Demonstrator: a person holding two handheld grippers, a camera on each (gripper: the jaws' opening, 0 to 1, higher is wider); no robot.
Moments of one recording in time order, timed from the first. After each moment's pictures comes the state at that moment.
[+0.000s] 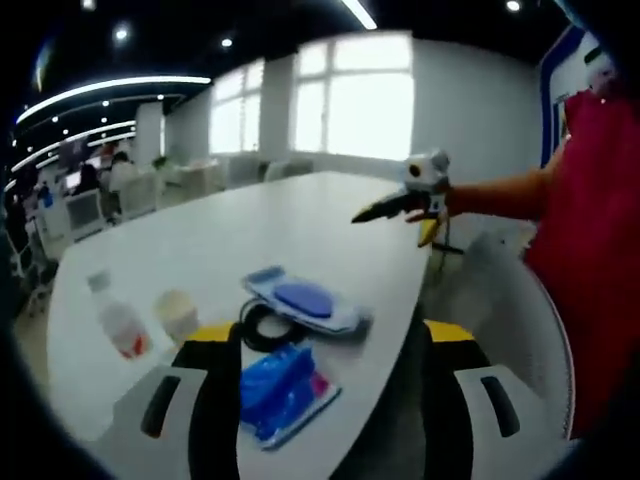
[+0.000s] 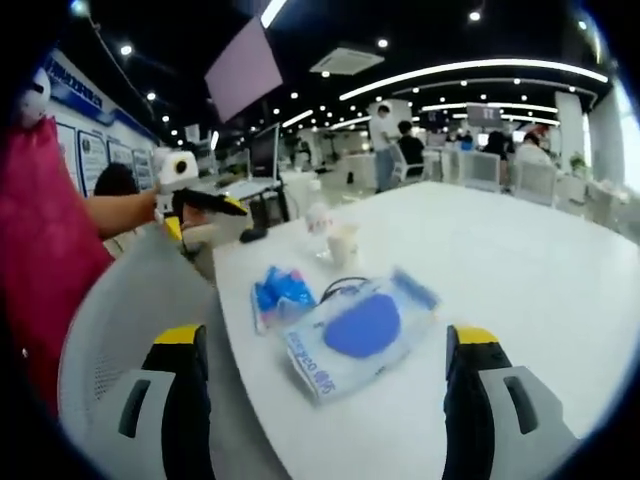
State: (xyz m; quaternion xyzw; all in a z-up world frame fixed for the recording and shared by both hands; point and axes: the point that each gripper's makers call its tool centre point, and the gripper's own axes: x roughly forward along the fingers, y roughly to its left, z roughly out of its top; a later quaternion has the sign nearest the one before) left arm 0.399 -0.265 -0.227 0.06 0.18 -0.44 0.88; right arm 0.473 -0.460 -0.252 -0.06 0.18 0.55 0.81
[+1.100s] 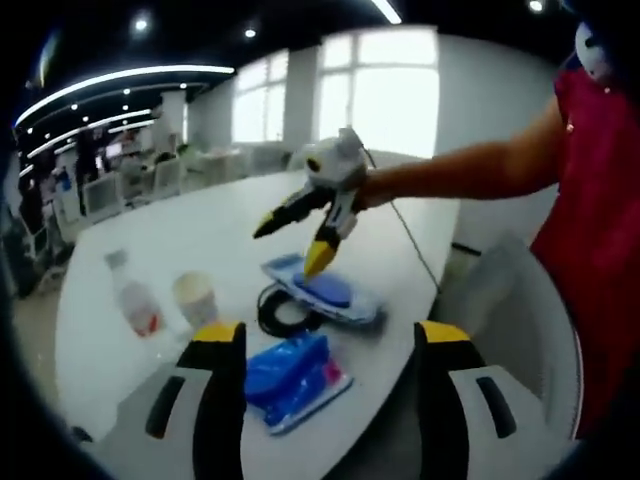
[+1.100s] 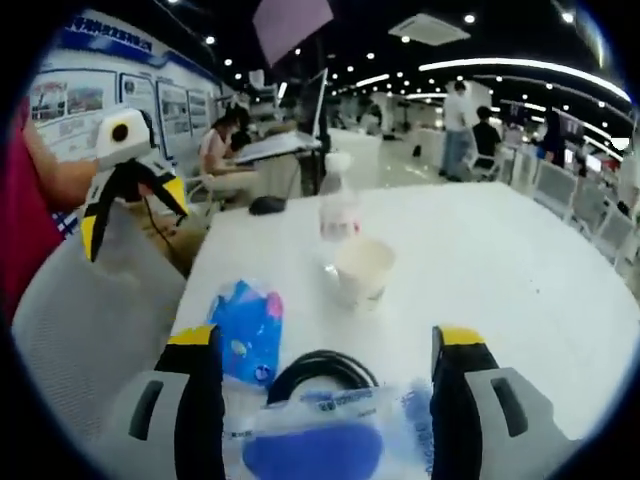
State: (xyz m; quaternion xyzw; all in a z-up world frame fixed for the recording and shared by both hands) left arm 0.406 -0.245 -0.236 0.05 0.20 -0.39 0.90; right arm 0.568 -0.290 -0.298 -0.21 0.20 0.65 0.70
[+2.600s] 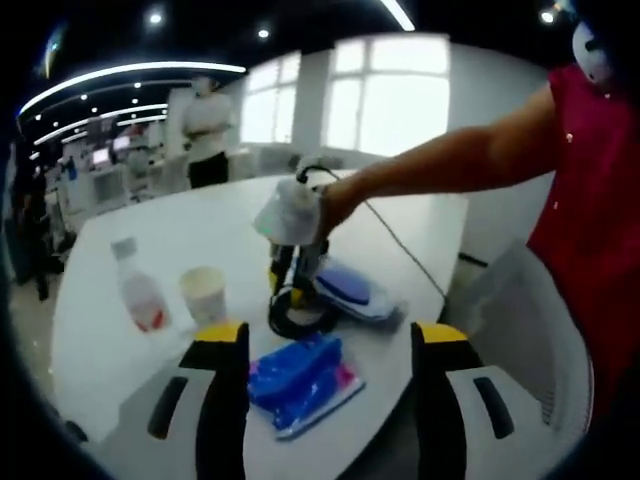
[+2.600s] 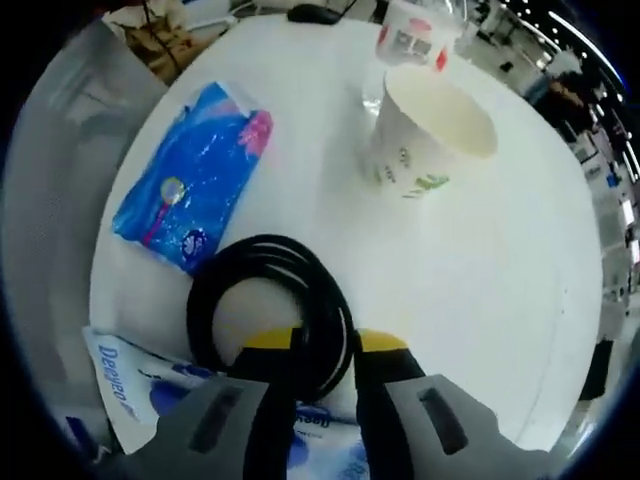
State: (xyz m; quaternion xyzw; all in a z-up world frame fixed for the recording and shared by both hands) left arm 0.422 -0.238 -0.242 0.03 0.20 -0.38 0.90; right arm 0.587 -0.310 -0.403 -0.51 0.33 0.62 0.50
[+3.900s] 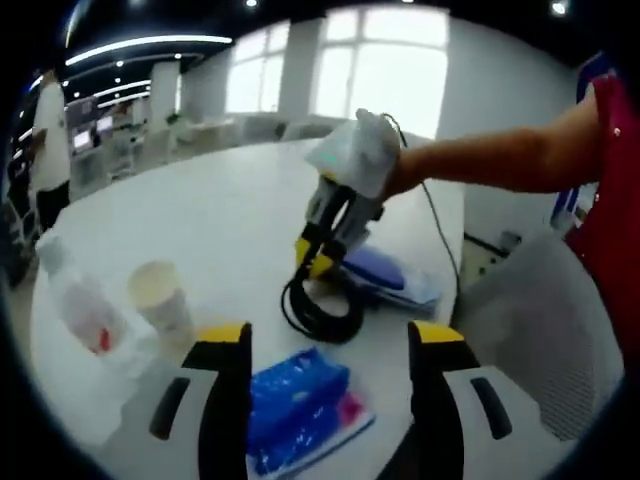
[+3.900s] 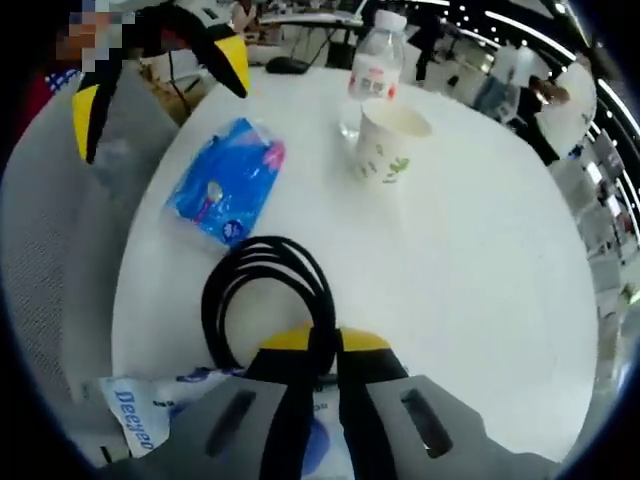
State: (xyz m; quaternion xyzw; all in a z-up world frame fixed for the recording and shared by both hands) left arm 0.470 -0.298 -0.294 0.05 0.27 -0.40 0.88; right arm 0.559 -0.365 -0.367 -0.42 0.27 0.61 0.62
